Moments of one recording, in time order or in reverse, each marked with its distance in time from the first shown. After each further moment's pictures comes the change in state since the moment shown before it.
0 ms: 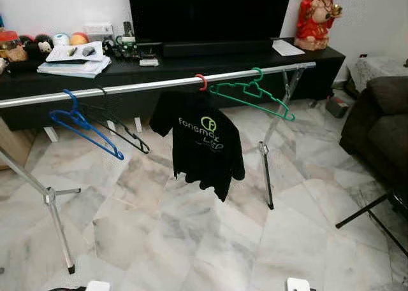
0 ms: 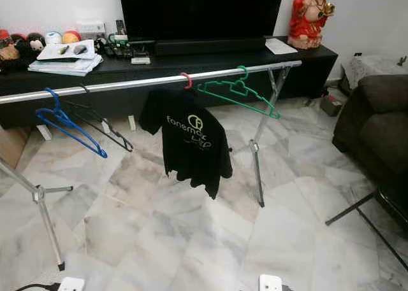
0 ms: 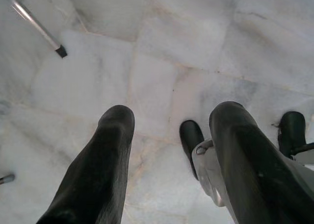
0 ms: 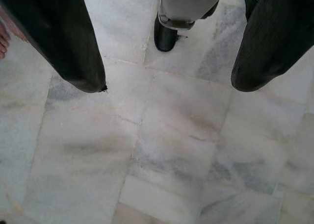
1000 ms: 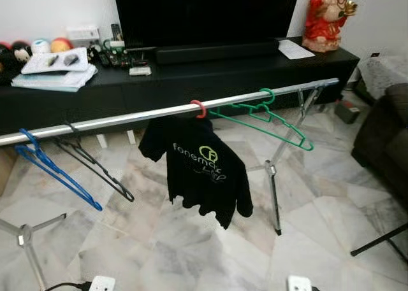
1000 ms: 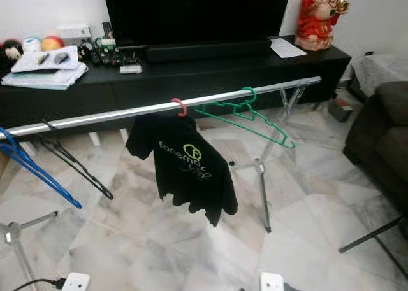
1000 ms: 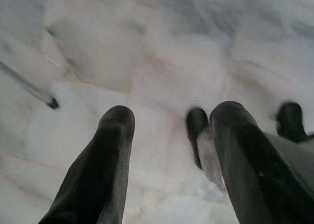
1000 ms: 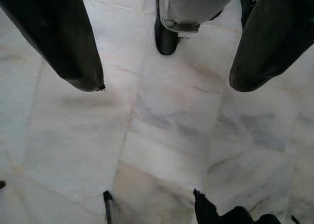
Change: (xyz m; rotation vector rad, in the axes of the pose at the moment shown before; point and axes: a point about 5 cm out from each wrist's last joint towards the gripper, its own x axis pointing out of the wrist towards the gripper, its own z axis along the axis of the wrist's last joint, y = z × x) left arm 0.002 -0.006 -0.002 -0.005 0.024 -0.019; right arm 0.001 -0.002 0.004 -0.008 -0.010 -0.010
